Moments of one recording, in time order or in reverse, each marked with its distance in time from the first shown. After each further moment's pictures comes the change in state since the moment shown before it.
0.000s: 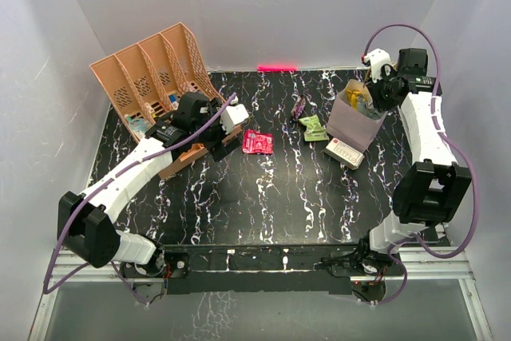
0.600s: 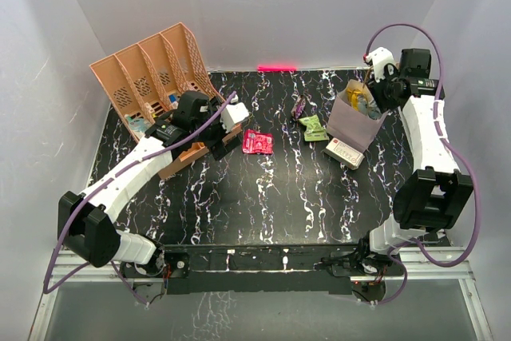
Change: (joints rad) left arm 0.000 0.003 0.013 0.000 0.000 0.000; right arm 0.002 -0.038 -0.021 0.022 0.069 -0.025
